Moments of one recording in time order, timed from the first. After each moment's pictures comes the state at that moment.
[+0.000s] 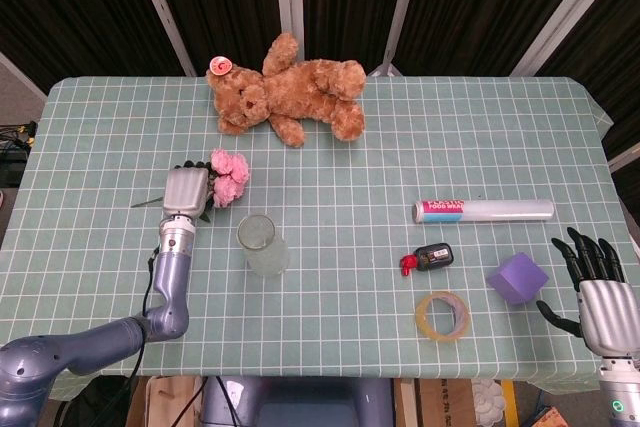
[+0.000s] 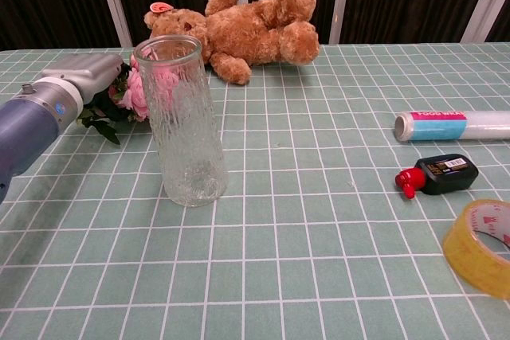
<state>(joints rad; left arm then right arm) -0.85 -1.83 -0.26 -1.02 0.80 1.13 0.56 0.05 -1.11 0.07 -1.64 -1.53 1.53 -0.01</state>
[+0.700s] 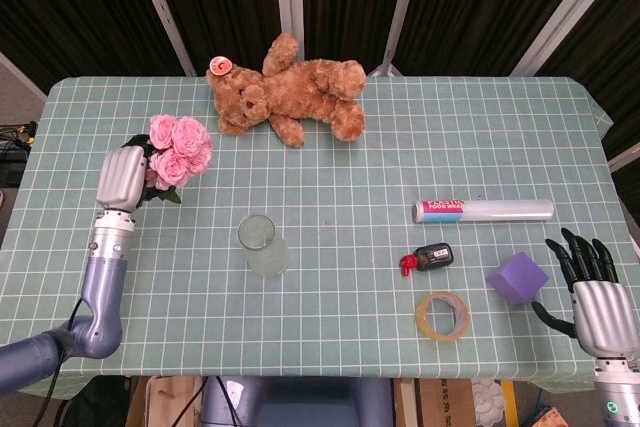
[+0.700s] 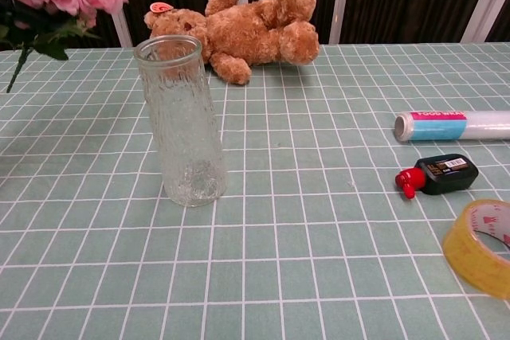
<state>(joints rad) -0.64 -1.42 -0.33 -1.52 1.08 1.27 0.06 0.05 -1.12 0.07 -1.66 -1.54 1.53 -0.04</state>
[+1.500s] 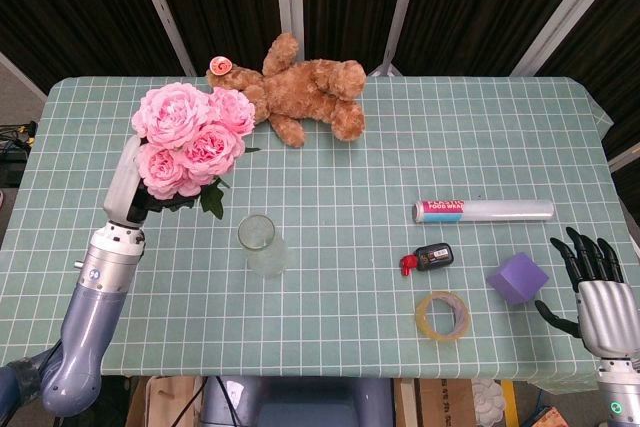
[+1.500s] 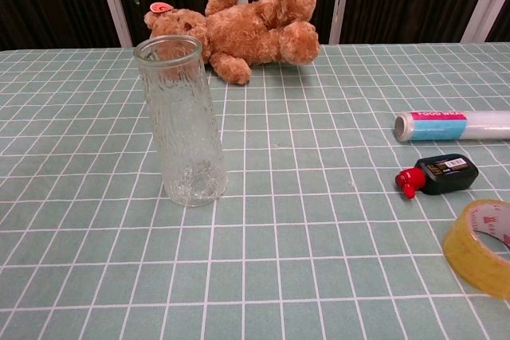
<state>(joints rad) -0.62 -1.22 -0.53 -2.13 1.13 1.28 -0.31 0.05 -1.11 0.07 -1.65 -1.53 1.54 -0.02</state>
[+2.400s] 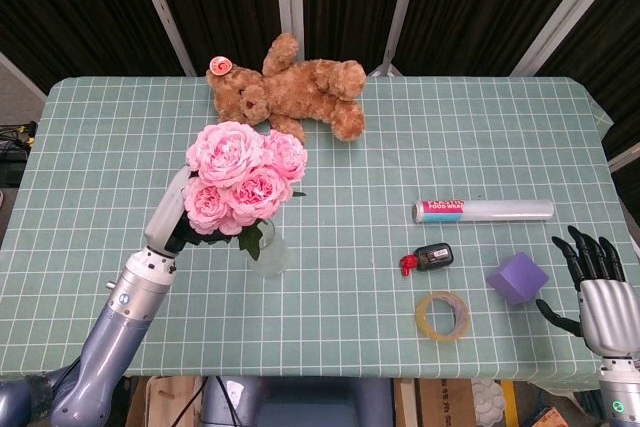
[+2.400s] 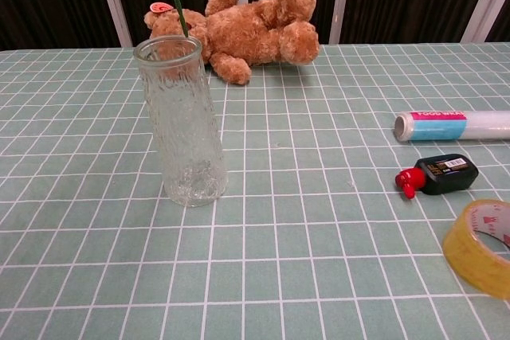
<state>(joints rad) -0.65 -1.26 -0.46 -2.22 1.16 1.25 -0.28 0.05 -1.11 0.07 -1.64 -1.53 1.54 0.00</state>
